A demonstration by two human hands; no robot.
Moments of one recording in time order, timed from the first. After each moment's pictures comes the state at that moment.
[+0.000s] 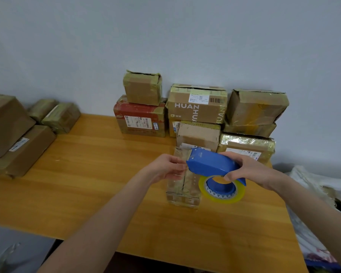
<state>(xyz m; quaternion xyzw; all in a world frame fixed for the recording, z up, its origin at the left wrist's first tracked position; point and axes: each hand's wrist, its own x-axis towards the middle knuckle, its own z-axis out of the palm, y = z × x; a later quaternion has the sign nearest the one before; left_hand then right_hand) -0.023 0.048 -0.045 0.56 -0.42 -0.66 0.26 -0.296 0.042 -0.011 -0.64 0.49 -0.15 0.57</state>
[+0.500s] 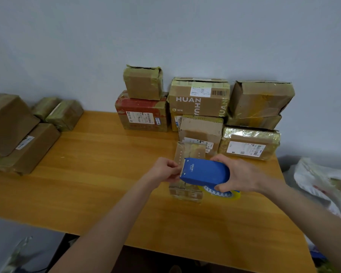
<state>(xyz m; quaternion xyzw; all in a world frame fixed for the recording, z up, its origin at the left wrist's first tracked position) -0.025 0.069 -0.065 0.67 -0.42 -0.55 0.26 -0.275 0.059 -0.029 -0.84 0.47 -0.01 0.28</state>
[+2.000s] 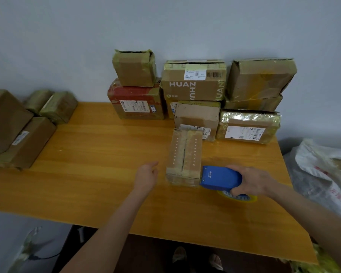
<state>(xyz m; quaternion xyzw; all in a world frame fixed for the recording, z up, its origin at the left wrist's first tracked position) 0.000 0.103 -0.121 0.77 -0.56 -0.29 0.12 -0.326 0.070 -0.105 -0.77 0.55 0.10 0.31</state>
